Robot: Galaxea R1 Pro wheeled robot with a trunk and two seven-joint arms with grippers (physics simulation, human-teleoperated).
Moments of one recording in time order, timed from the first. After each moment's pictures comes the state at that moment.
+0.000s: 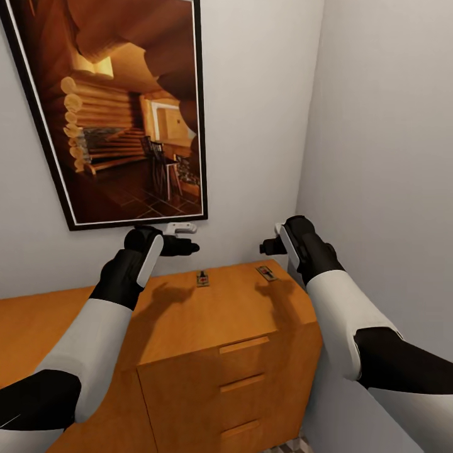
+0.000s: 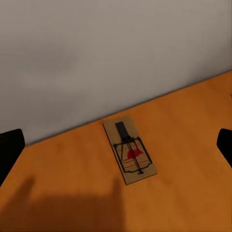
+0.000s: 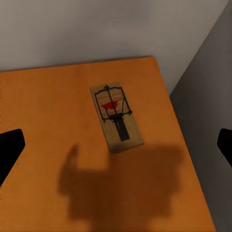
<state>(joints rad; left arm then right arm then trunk) -1.05 -0.06 -0.15 -1.07 0.19 1.04 0.02 -1.22 0.14 0.01 -0.72 0.09 1.04 -0.03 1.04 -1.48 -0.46</state>
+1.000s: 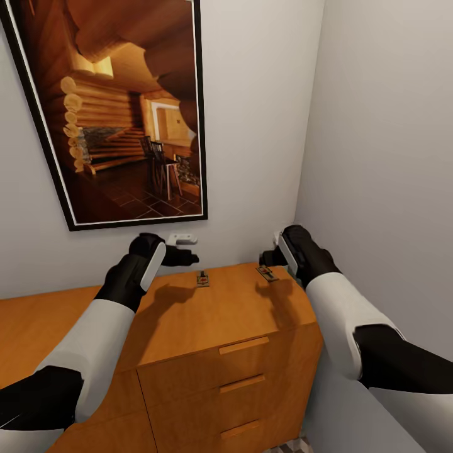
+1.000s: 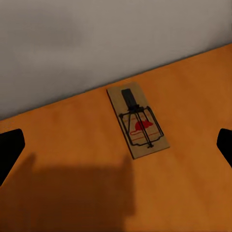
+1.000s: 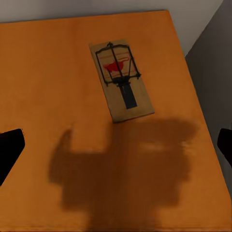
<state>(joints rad) -1.05 -0.06 -0.14 -0.96 0.19 1.04 0.02 -1.22 0.13 0.01 -0.60 0.09 1.04 -0.01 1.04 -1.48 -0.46</state>
